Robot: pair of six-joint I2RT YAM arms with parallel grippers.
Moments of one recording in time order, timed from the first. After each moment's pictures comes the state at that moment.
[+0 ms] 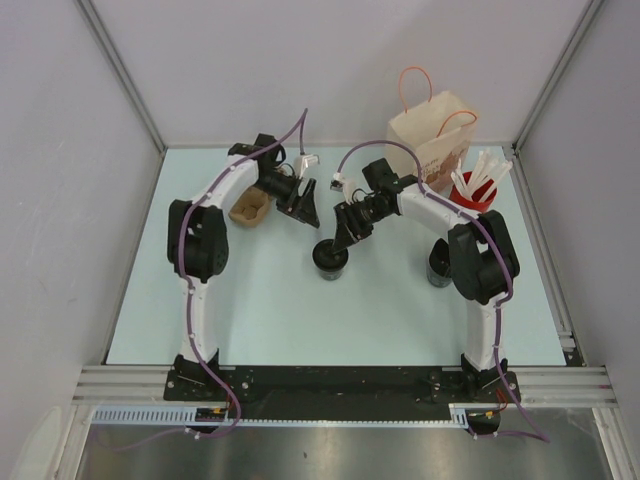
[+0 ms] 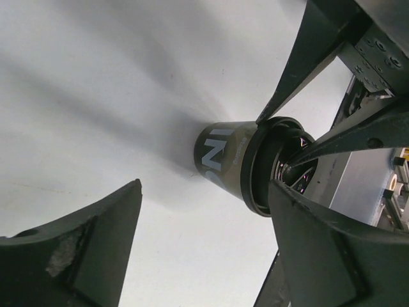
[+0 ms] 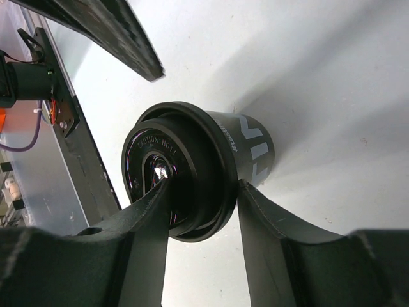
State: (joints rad) left arm -0.27 2.21 1.94 -1.09 0.87 0.34; right arm 0.48 2.02 1.56 -0.65 -0.82 -0.11
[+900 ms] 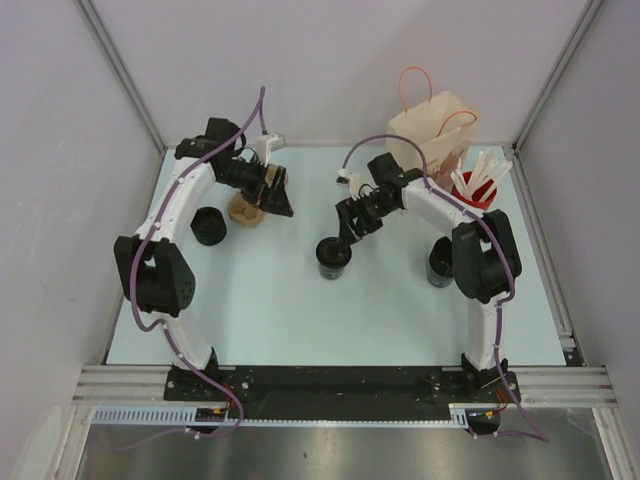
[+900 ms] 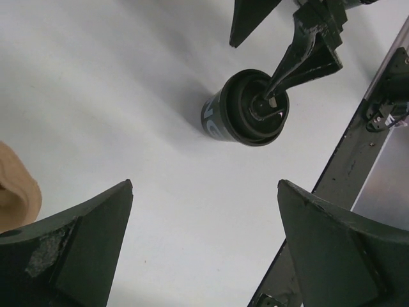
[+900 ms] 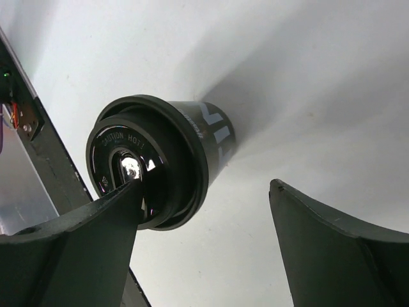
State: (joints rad) left arm -0.17 1.82 1.77 -1.09 0.79 0.38; right arm 0.45 2.02 1.60 -0.72 -0.72 -0.15
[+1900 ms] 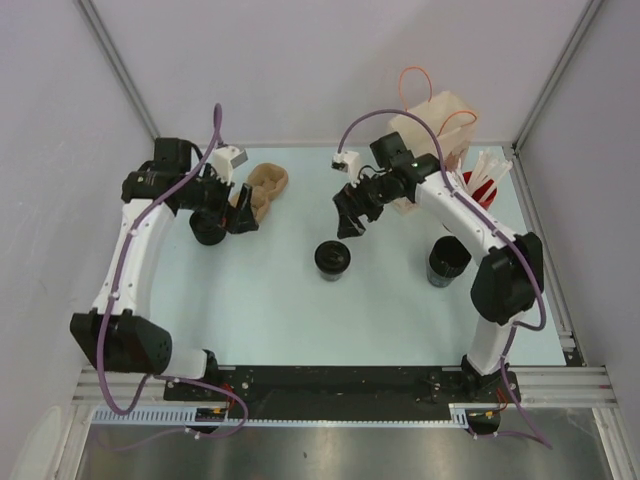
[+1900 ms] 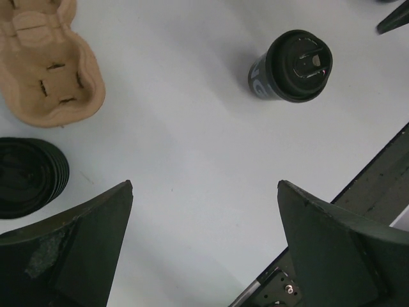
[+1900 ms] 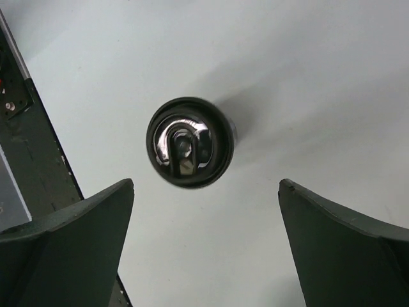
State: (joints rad) left arm -0.05 1.43 1.54 -1.10 0.60 0.40; right arm 0.50 1.85 1.72 -0.85 -0.63 -0.30
